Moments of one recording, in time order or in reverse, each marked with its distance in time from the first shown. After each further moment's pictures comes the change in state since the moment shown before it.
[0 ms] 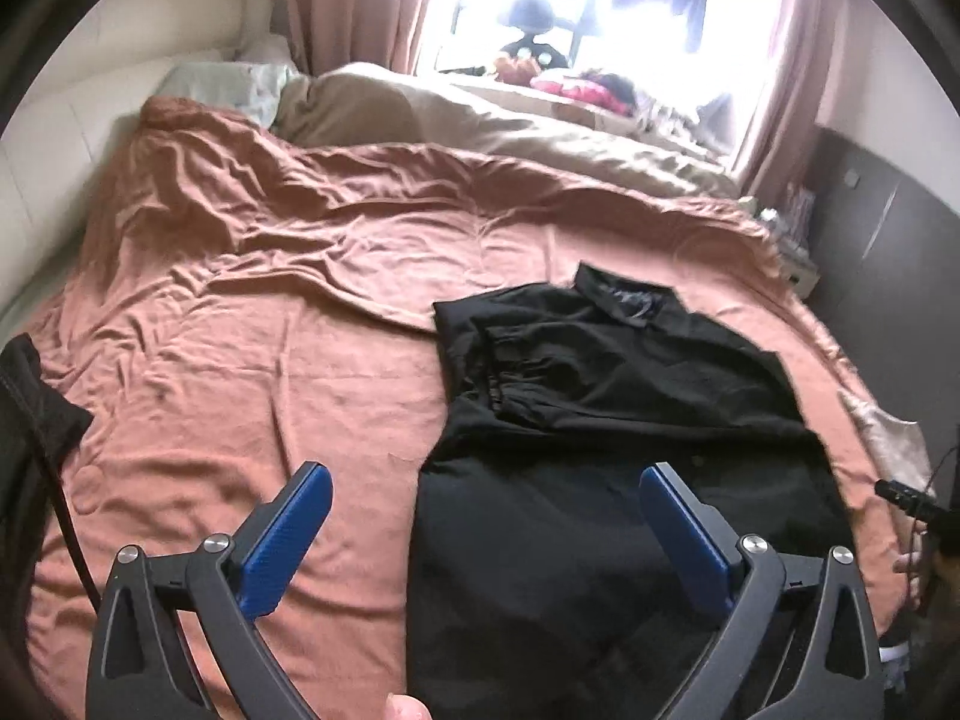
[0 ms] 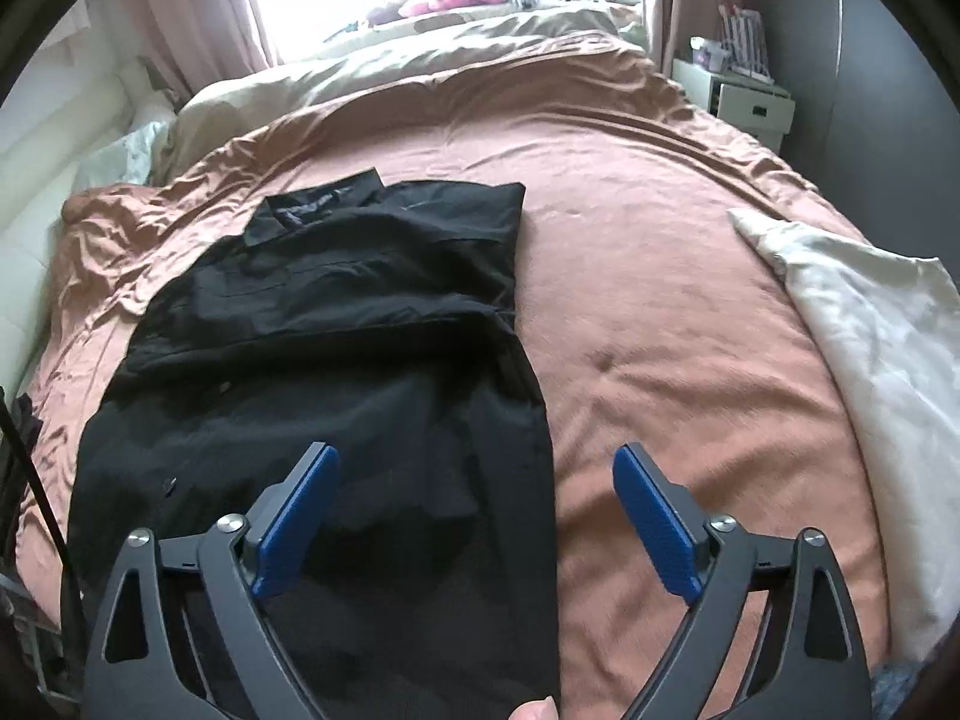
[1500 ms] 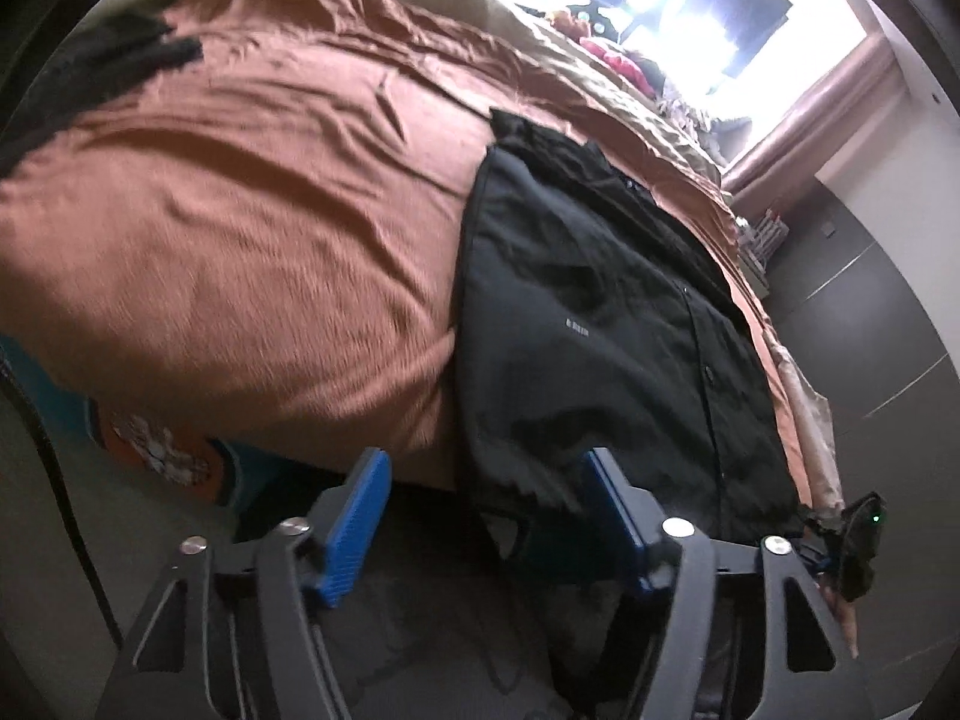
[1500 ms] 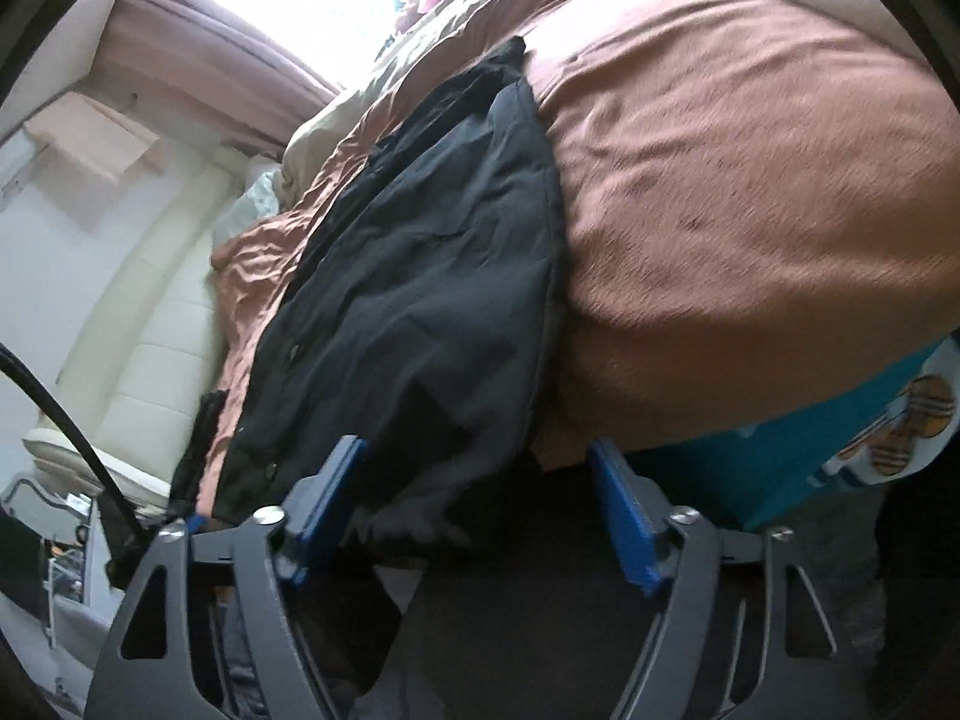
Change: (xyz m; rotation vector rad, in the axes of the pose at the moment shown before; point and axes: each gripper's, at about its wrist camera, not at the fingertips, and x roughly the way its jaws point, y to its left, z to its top) left arm -0.096 0.060 -0.250 -0.313 0.169 -0.187; right arm -0.054 -0.082 -0.232 0.317 0.071 0.483
